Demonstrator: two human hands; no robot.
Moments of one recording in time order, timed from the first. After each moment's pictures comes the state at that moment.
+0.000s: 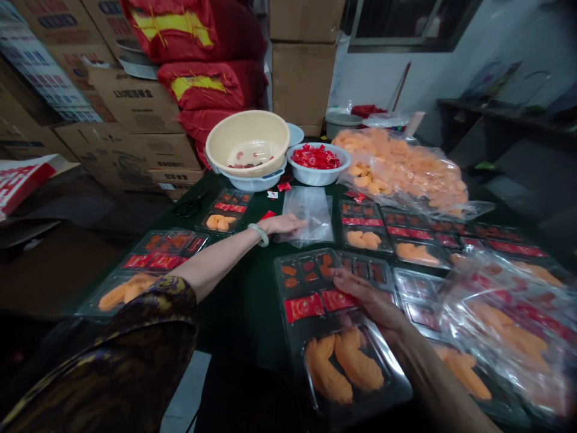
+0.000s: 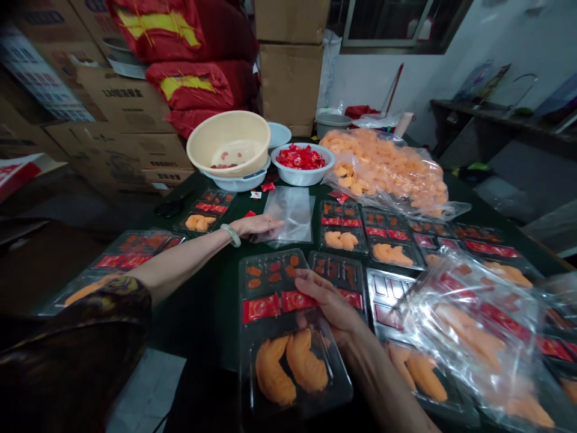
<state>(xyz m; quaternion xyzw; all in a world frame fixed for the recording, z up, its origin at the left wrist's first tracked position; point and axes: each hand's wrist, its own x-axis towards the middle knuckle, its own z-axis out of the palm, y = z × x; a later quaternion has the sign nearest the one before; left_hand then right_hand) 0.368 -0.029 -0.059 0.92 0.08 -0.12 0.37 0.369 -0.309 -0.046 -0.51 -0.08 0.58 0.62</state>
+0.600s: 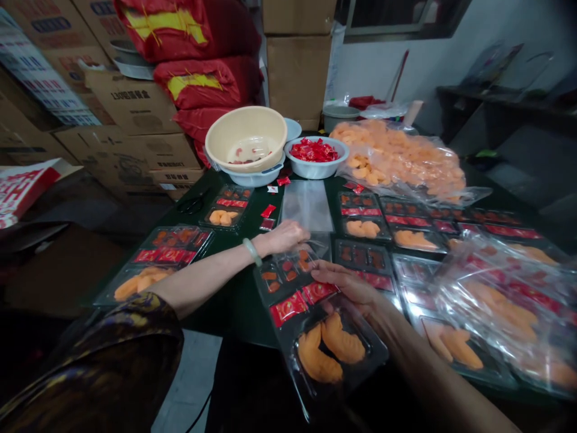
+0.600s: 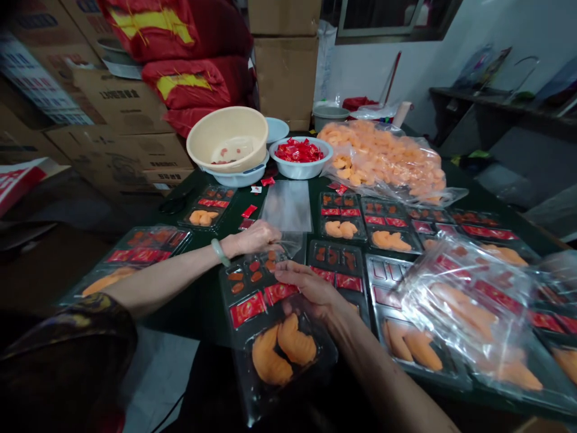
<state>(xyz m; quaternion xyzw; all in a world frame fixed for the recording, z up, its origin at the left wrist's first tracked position) 0.326 -0.074 -0.058 0.97 -0.13 0.06 0.18 0.355 -0.285 -0.051 -0.49 -0.14 0.64 0.58</state>
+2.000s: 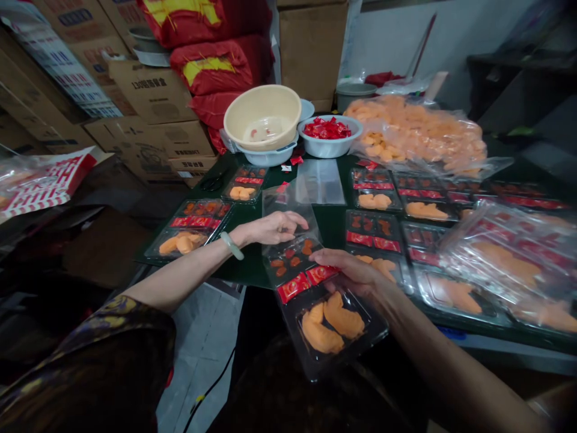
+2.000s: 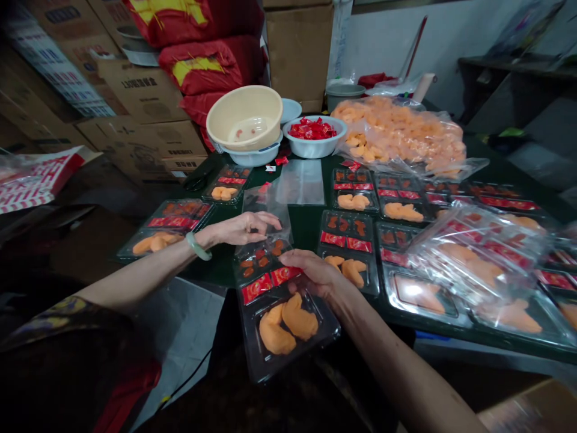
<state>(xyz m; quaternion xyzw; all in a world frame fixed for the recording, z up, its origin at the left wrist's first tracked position) 0.226 -0.086 -0.032 0.94 -0.17 -0.01 0.30 0.304 -0.304 -0.053 -0.54 -0.14 0.62 0.55</state>
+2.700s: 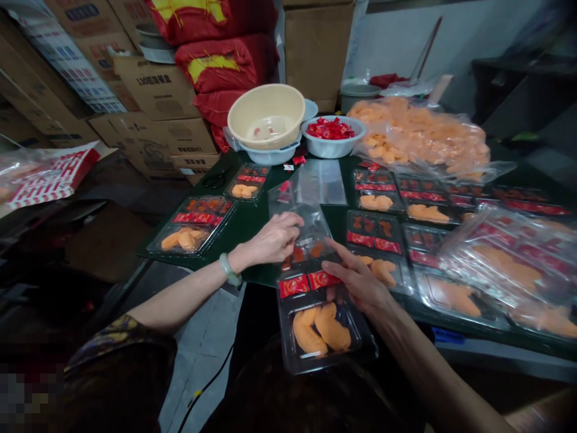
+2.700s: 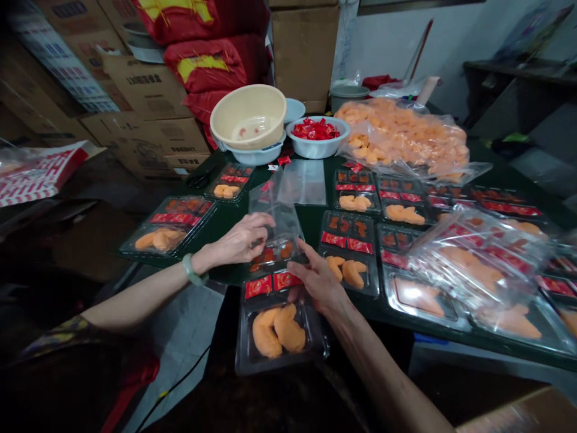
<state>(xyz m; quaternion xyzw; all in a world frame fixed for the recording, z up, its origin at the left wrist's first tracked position) 0.198 -0.122 -0.042 0.98 -0.09 0.13 0.10 0.283 -0.320 -0.053 -0.60 -0.16 0.49 0.61</state>
